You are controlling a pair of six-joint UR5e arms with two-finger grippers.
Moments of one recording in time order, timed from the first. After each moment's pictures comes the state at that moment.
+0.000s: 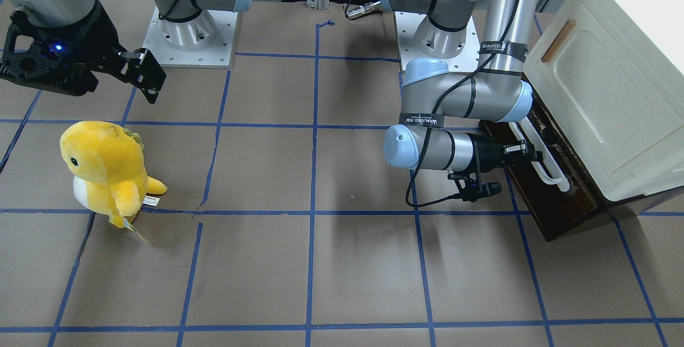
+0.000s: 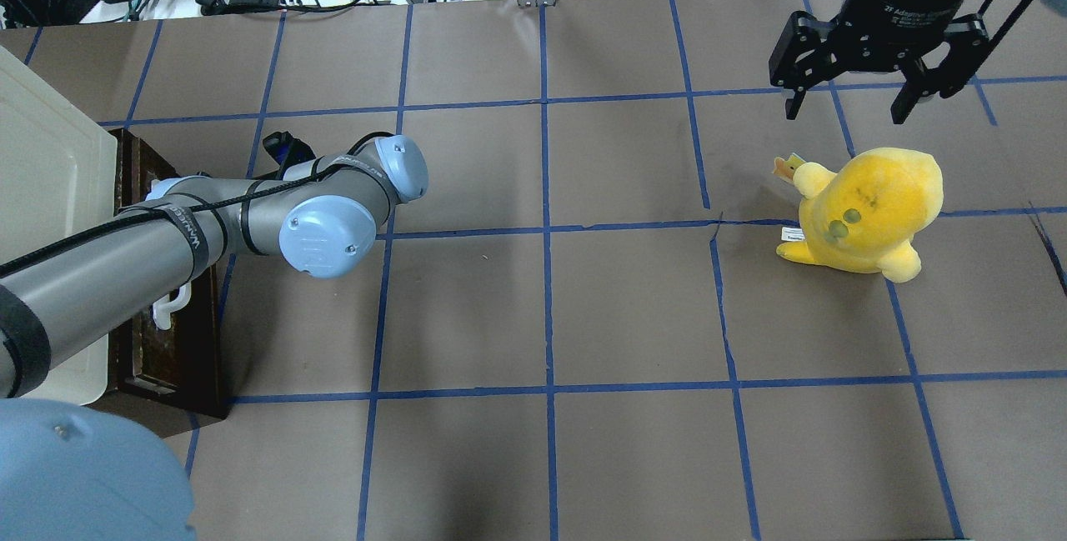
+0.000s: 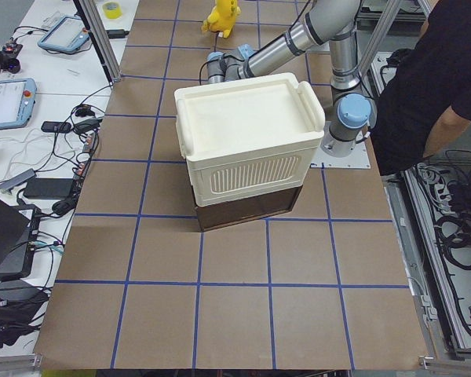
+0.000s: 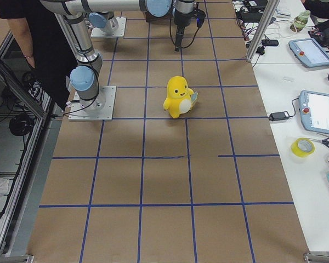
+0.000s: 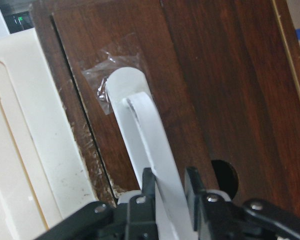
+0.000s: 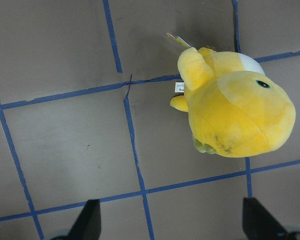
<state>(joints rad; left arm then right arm) -1.67 -1.98 -1.94 -1.38 2.83 -0.35 1.51 -1.53 1.48 -1.44 -1.63 0.11</state>
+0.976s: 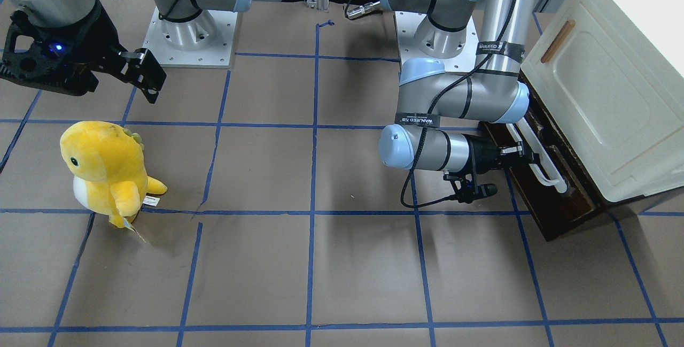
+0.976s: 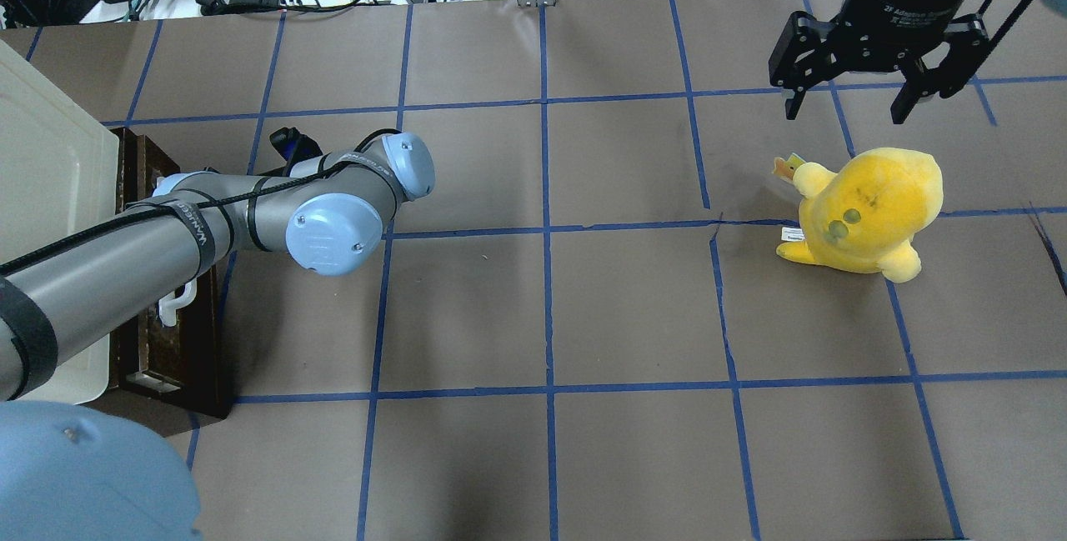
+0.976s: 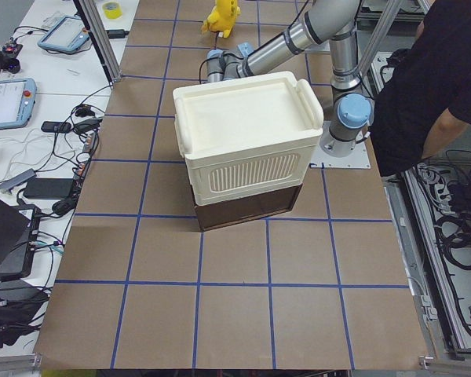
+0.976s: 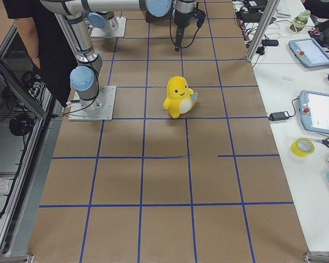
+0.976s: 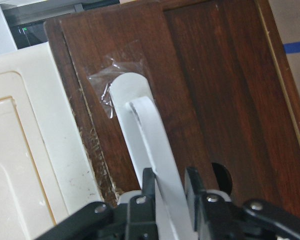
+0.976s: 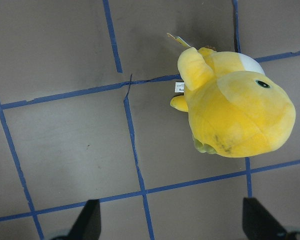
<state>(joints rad) -1.69 -1.99 -1.92 -1.38 2.82 -0.35 1.51 -1.53 1.48 -1.44 -1.63 0.11</state>
